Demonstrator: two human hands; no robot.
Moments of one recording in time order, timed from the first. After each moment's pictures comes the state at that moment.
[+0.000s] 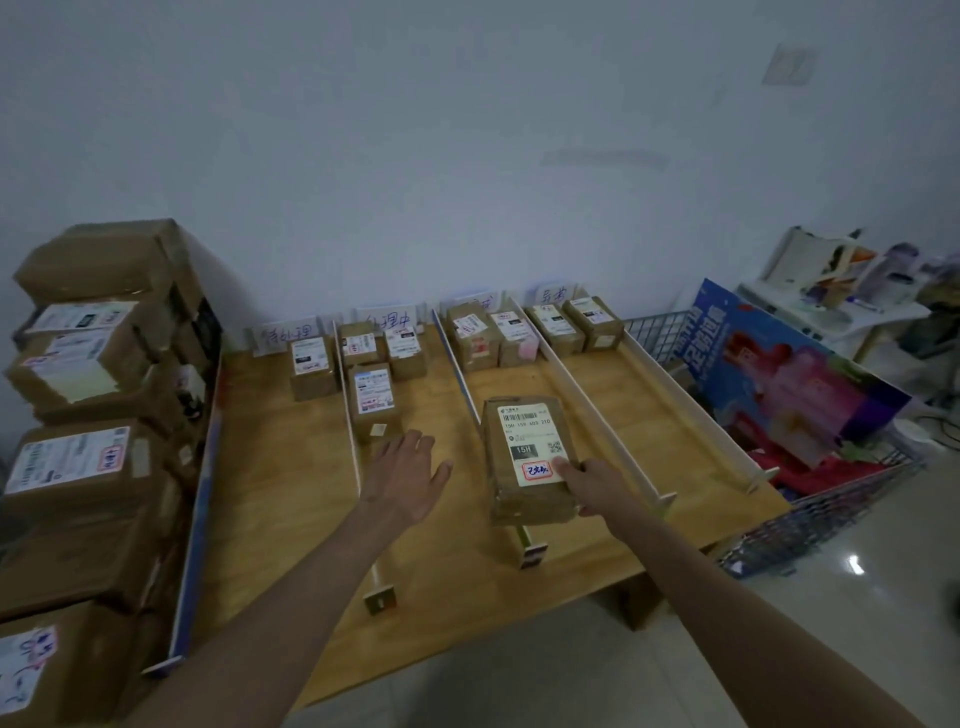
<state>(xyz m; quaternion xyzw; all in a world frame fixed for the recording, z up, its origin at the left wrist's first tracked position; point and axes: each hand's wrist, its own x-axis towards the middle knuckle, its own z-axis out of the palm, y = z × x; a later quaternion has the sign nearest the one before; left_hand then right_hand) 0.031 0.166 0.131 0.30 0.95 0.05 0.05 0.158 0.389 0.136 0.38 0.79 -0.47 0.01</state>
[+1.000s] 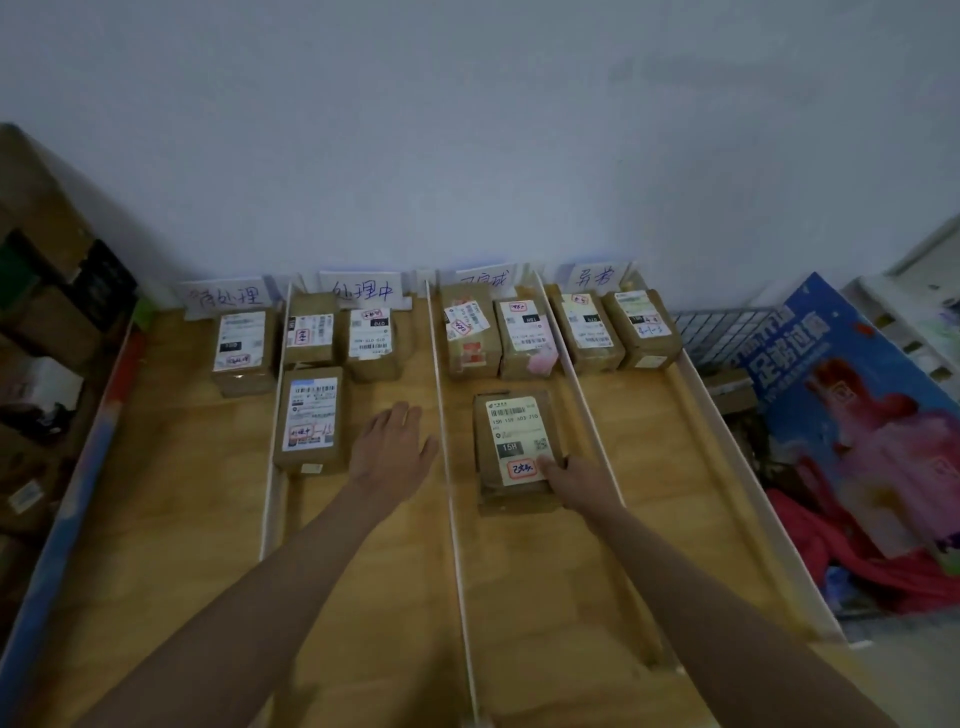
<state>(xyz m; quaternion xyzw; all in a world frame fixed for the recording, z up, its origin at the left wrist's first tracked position) -0.178 0.344 0.055 0.21 0.97 0.07 0.09 -0.082 0.577 0.034 0.35 0.82 -0.43 0.14</state>
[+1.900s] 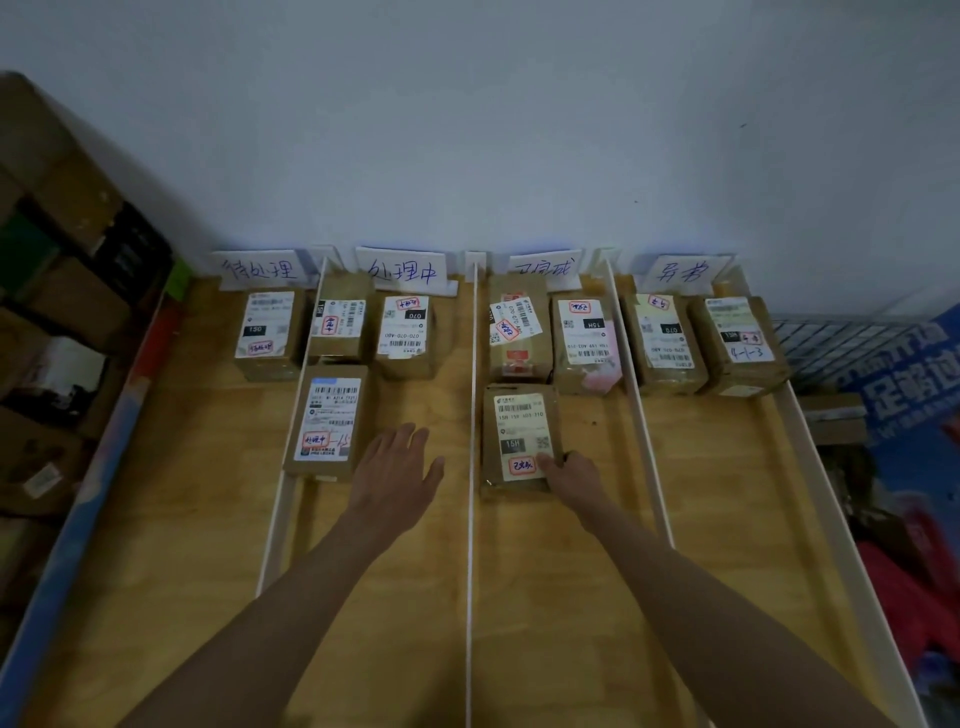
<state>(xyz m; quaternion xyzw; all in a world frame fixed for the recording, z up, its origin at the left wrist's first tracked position) -0.223 0.344 0.003 0.14 0.98 0.05 0.13 -0.200 0.591 -0.070 0.35 0.80 -0.43 0.21</state>
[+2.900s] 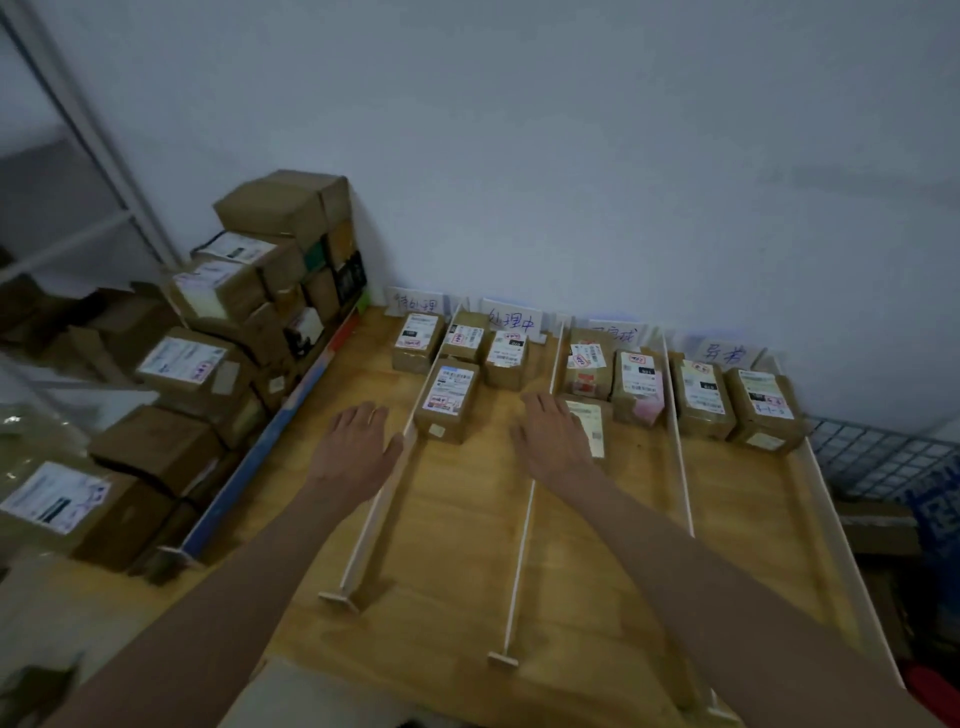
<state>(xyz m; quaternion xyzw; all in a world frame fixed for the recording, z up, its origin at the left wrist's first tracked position) -0.035 0.196 0.130 -0.01 1.00 0.03 -0.01 -0.067 0.452 0.132 -0.08 0.98 -0.15 -0.01</state>
